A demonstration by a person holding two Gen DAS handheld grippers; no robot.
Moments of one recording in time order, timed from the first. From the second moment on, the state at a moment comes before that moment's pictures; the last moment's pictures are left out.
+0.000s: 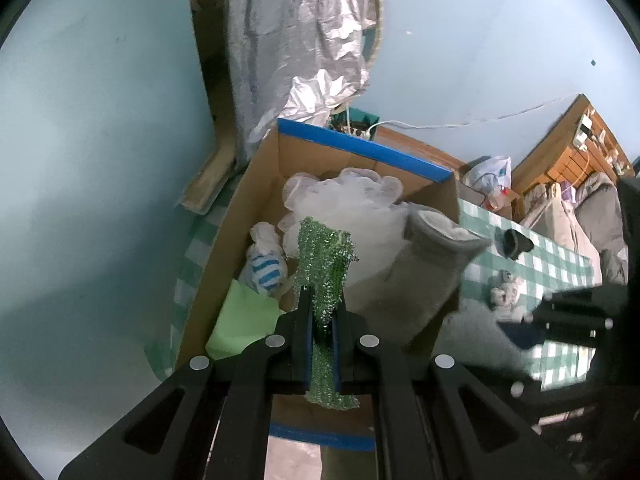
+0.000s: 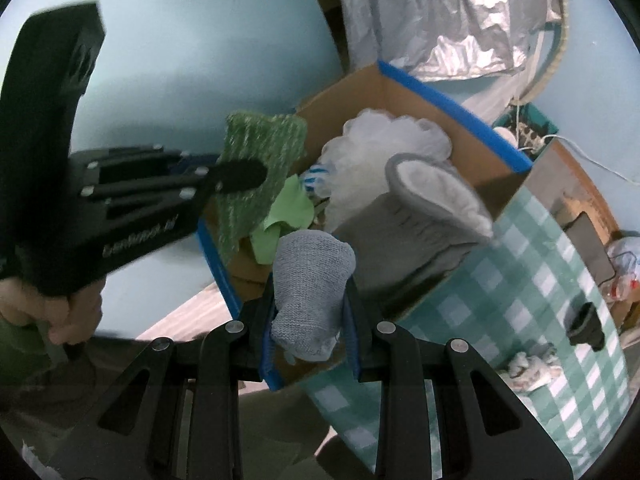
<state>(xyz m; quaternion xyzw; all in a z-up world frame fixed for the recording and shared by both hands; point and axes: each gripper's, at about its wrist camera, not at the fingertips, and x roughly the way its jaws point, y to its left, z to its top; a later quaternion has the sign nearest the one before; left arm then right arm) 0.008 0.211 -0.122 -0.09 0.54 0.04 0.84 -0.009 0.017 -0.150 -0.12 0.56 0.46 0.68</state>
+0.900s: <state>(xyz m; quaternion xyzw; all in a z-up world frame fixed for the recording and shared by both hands) 0.006 0.236 -0.142 -0.12 0.55 0.07 0.82 -0.011 0.028 -0.171 -0.12 0.57 0.45 0.68</state>
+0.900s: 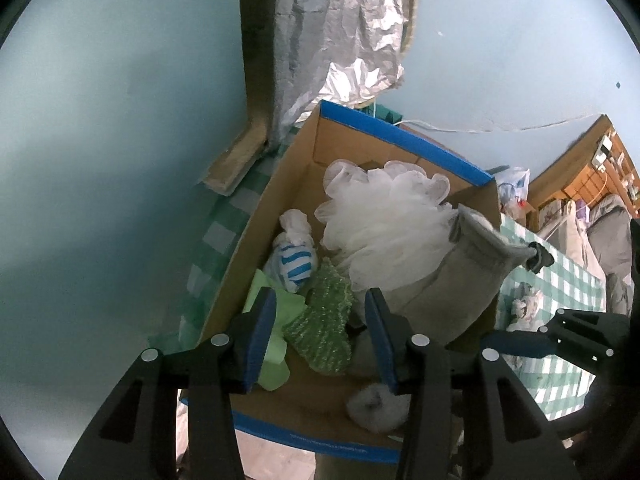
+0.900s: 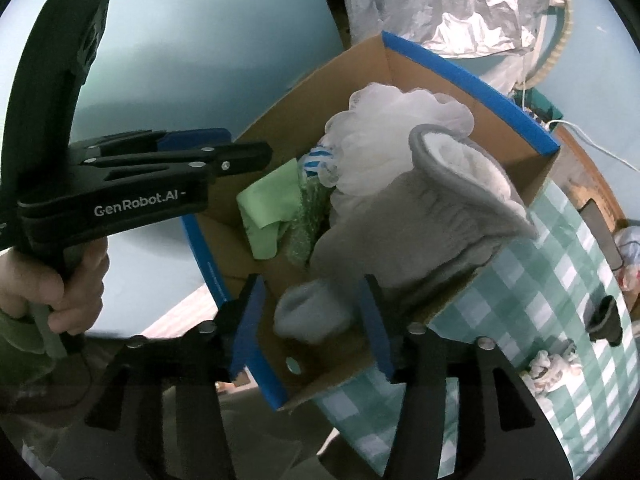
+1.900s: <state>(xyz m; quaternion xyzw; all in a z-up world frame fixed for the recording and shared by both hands) -0.007 0.163 -0.108 -0.13 0.53 0.07 0.83 0.011 -0.070 -0.146 -0.09 0.55 0.41 0.72</state>
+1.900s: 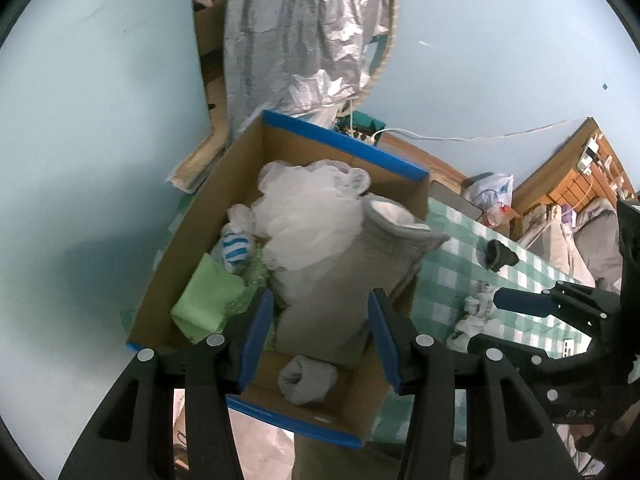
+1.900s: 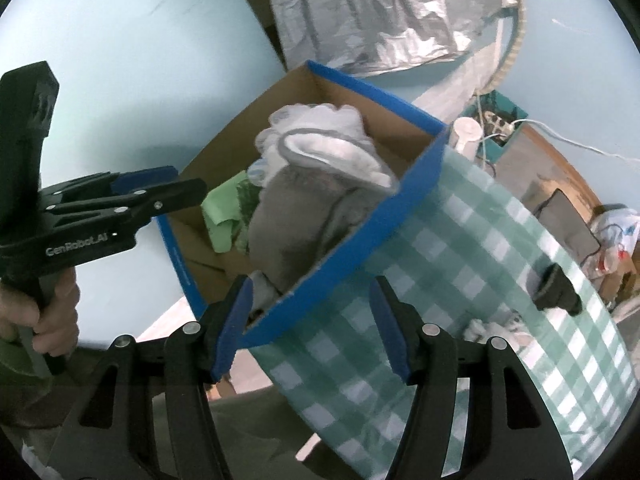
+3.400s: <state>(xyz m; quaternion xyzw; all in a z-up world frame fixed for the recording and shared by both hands) 0.055 -0.017 -0.119 0.00 0.56 -0.10 0.82 0.065 -0.243 -0.173 -0.09 0.55 0.28 0.78</state>
